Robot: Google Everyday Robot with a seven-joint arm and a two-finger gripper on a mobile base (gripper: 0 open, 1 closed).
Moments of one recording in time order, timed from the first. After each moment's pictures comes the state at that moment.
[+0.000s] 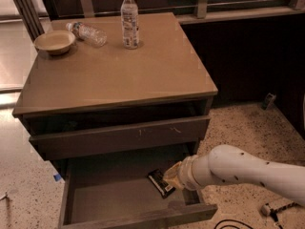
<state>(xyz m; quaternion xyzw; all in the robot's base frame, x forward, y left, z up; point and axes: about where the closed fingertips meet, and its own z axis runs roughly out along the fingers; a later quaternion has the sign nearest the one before) 0.452 -0.059 0.562 -0.51 0.79 0.18 0.28</state>
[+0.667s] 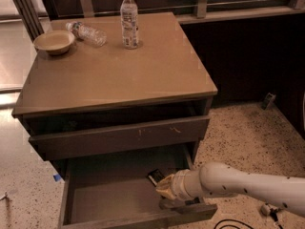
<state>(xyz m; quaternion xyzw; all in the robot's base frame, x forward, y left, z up) 0.455 -0.037 0.469 -0.50 0.78 0.23 0.29</state>
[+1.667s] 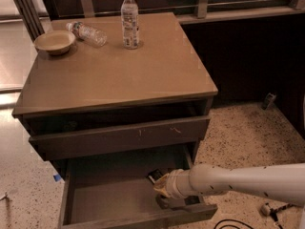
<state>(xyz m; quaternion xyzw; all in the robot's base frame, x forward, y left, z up) 0.473 -0.031 0.435 -0.51 0.79 0.18 0.29</state>
